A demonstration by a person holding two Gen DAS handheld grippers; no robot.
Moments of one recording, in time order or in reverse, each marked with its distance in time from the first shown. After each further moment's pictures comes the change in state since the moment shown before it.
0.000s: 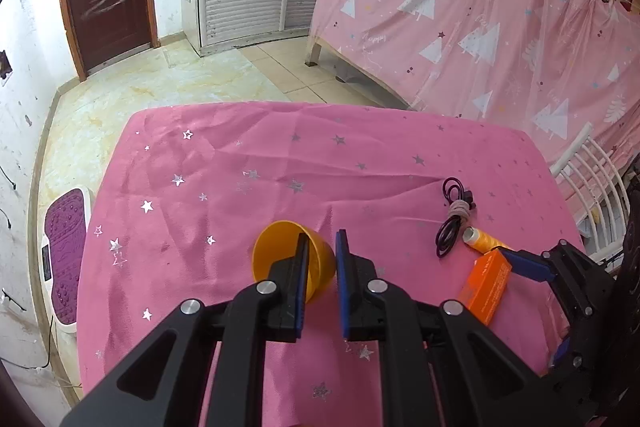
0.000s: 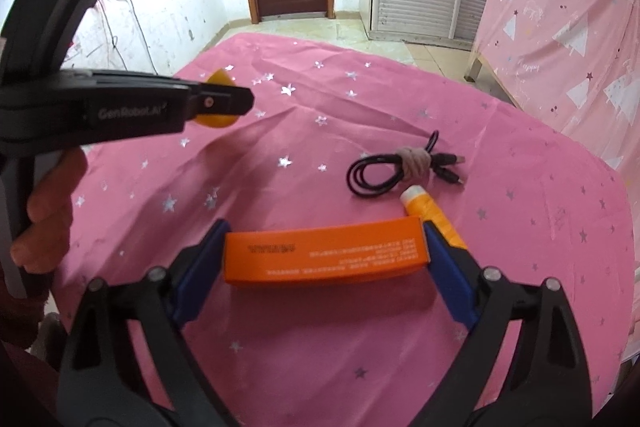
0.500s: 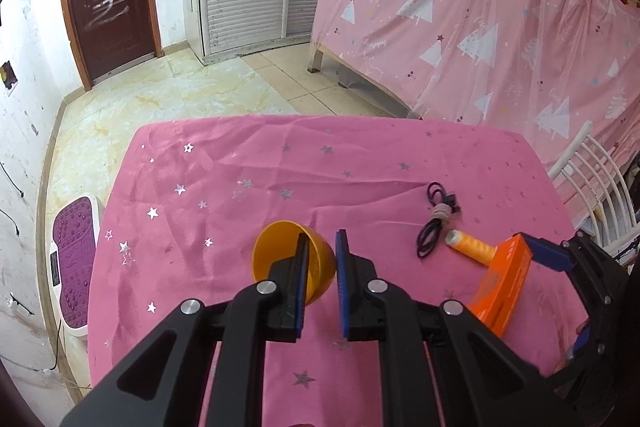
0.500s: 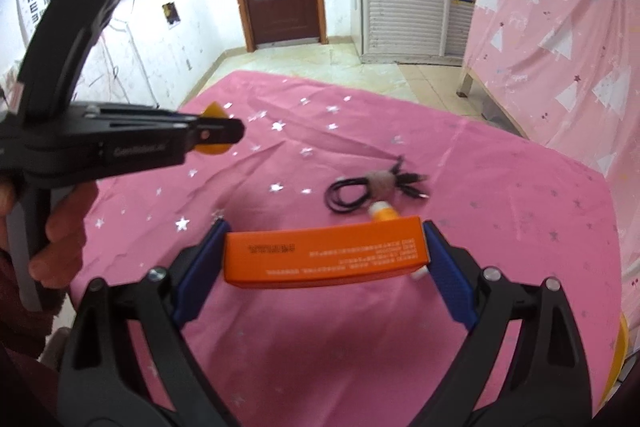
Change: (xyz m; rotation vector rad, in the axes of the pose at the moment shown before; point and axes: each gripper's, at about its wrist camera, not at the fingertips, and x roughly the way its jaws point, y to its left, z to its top) left arm -0.020 -0.024 0.001 0.023 -0.023 0.025; right arm -0.037 -0.021 0.001 0.056 -0.100 0.002
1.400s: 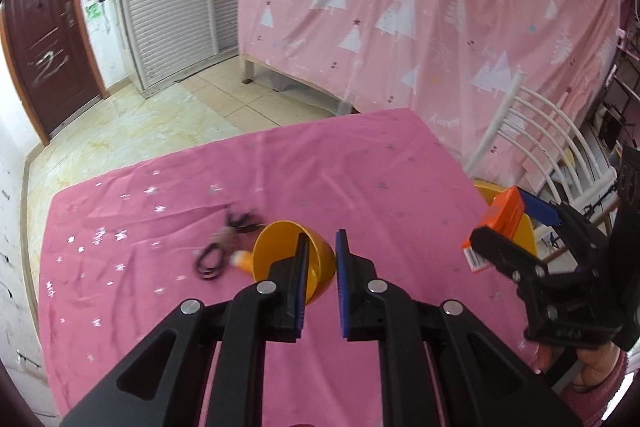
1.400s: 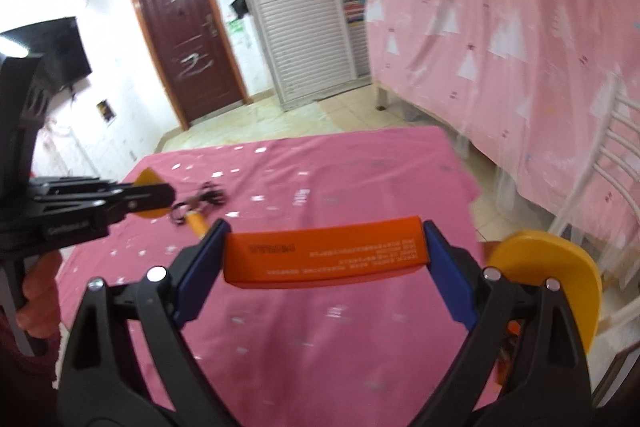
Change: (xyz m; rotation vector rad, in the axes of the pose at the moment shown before) left arm -0.020 -0.181 0.002 0.214 0.011 -0.106; right arm -0.102 -0.161 -0.066 0.326 -0.194 -0.157
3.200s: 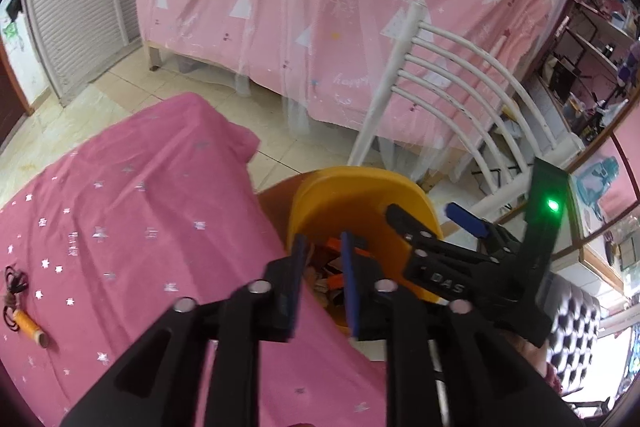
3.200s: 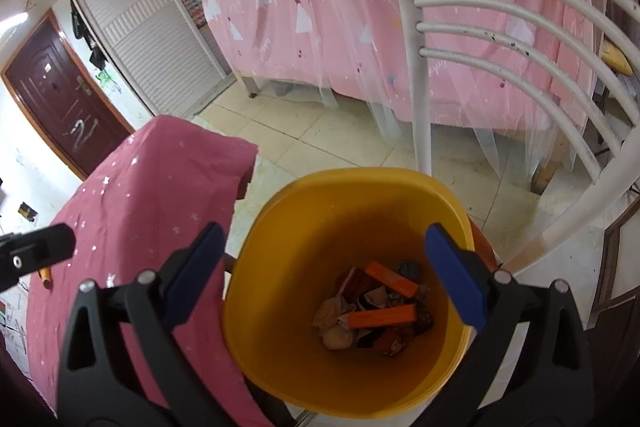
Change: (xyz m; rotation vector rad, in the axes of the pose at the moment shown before) left arm 0.100 -0.221 0.035 0.115 0.126 -0.176; right arm 0.003 -0.232 -0.056 0.392 0.056 -0.285
